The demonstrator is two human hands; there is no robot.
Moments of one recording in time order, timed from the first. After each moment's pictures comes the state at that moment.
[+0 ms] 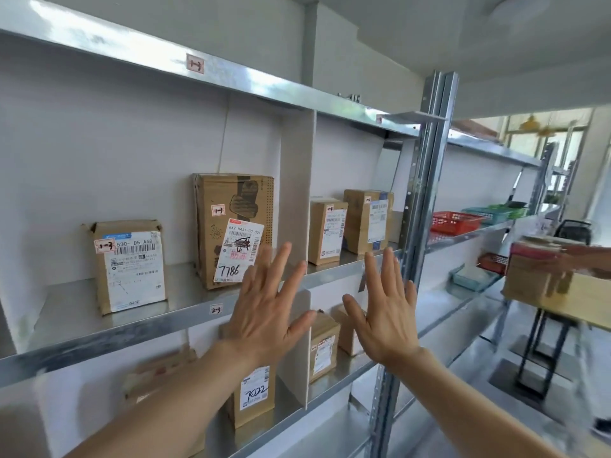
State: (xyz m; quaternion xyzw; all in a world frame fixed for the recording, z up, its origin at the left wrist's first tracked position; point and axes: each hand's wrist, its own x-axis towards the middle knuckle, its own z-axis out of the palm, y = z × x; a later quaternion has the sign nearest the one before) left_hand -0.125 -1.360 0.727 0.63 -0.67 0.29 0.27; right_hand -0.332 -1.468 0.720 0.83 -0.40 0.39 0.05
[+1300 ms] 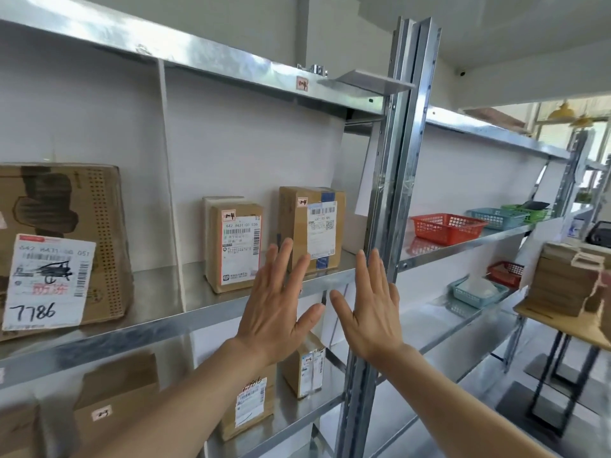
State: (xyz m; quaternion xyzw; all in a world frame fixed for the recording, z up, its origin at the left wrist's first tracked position) left_hand -0.244 -1.626 0.727 0.64 -0.65 0.22 0.34; right_hand -0.413 -1.725 0.725 0.85 -0.37 0.38 -0.04
